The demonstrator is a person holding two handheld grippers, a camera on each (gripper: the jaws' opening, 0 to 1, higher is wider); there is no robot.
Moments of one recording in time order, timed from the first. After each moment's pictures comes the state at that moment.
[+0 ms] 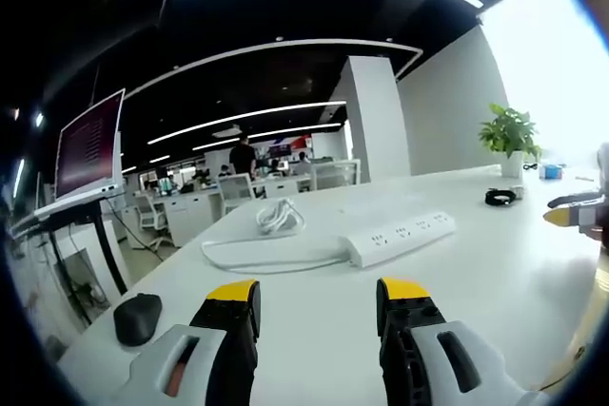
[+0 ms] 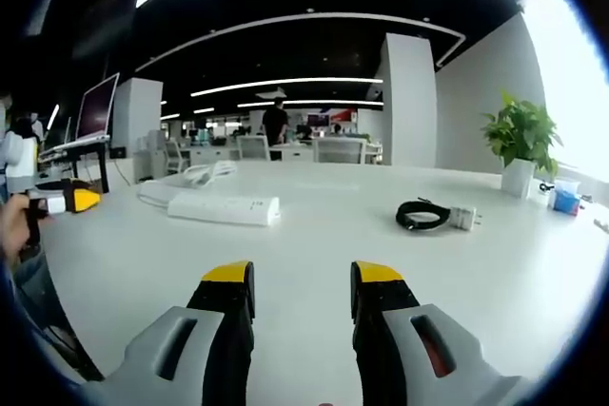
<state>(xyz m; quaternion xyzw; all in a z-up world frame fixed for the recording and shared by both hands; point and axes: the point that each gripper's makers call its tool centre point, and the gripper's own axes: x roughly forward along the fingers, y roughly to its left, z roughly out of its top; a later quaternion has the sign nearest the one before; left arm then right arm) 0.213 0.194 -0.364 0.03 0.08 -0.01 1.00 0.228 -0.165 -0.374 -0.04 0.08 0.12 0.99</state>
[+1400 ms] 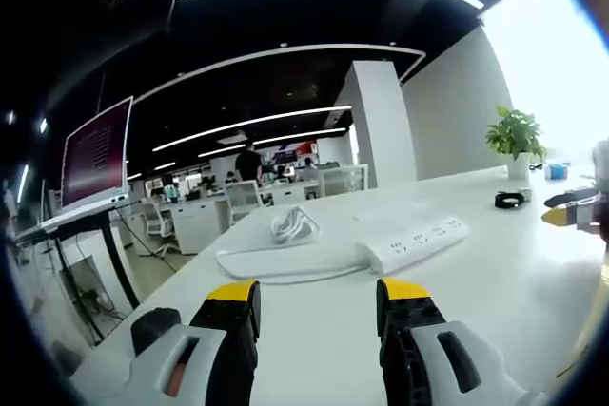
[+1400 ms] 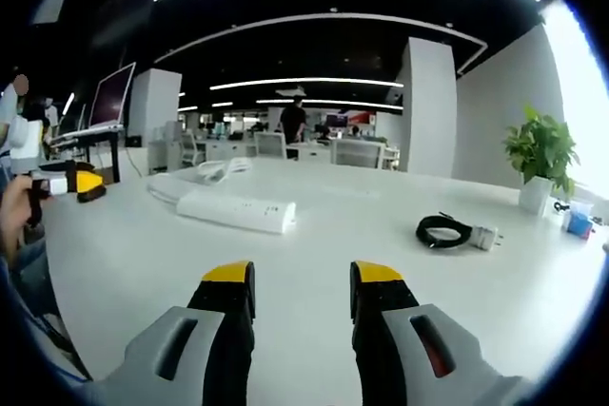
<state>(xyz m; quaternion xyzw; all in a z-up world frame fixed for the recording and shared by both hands) 0.218 0.216 -0.351 0.04 0.07 0.00 1.00 0.249 -0.148 -0.369 -0.07 0.08 0.16 0.98</state>
